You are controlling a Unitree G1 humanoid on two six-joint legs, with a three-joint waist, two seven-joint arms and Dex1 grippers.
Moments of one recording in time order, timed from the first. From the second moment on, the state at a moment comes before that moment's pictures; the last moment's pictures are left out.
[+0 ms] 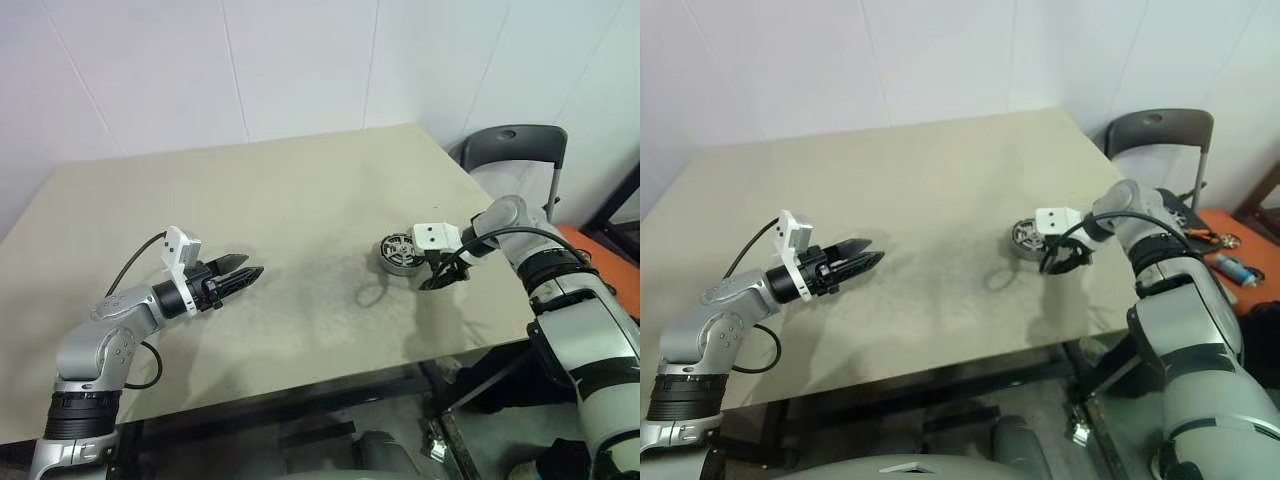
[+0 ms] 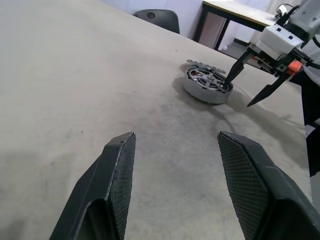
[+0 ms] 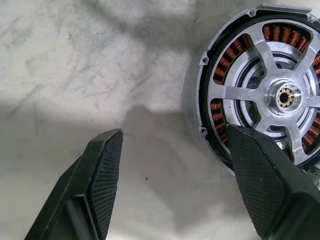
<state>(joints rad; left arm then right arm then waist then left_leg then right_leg) -0.21 0.56 0.17 -0.12 -0.62 0.63 -0.85 -1.05 -0.63 0.42 1.11 -0.33 -0.21 1.35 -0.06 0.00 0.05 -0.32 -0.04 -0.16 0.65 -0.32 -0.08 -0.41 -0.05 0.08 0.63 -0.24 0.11</state>
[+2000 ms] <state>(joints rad) -0.17 0.52 0.16 -0.14 -0.62 0.62 -0.82 -0.81 -0.56 0.45 0.32 -0.18 0.11 1.61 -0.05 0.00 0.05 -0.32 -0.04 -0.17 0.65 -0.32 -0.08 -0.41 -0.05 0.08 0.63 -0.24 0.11</state>
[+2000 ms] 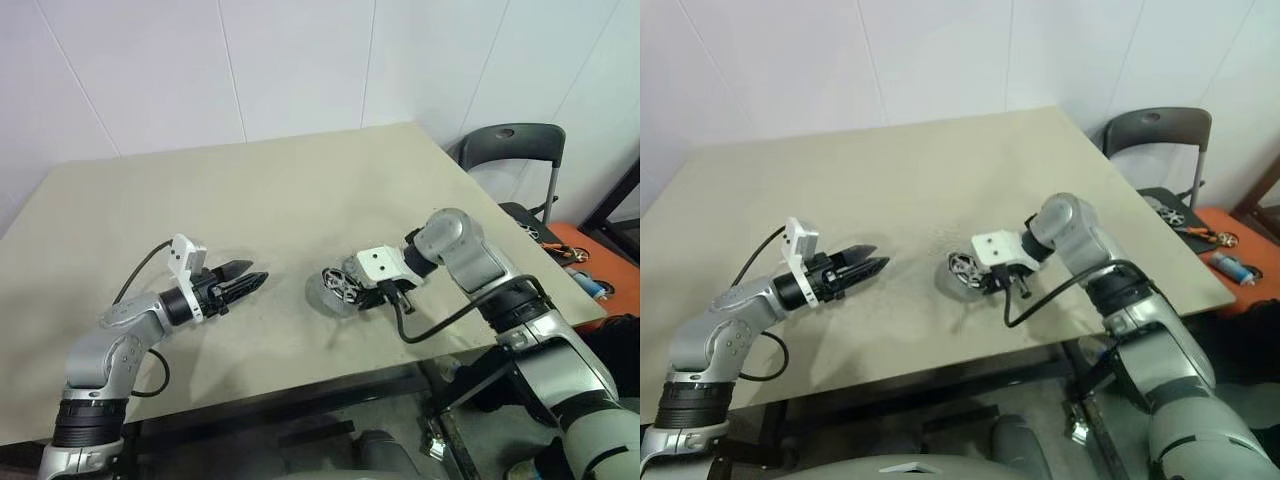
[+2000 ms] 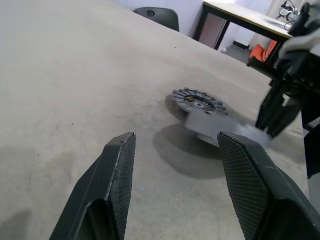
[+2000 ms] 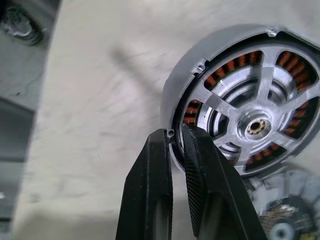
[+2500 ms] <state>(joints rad) -0.17 0.51 0.15 -0.14 -0.62 0.62 -0.80 -0.87 -0.51 0.50 0.38 -0.18 0.20 1.58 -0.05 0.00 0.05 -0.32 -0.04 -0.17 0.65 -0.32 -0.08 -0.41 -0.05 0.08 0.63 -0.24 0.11</state>
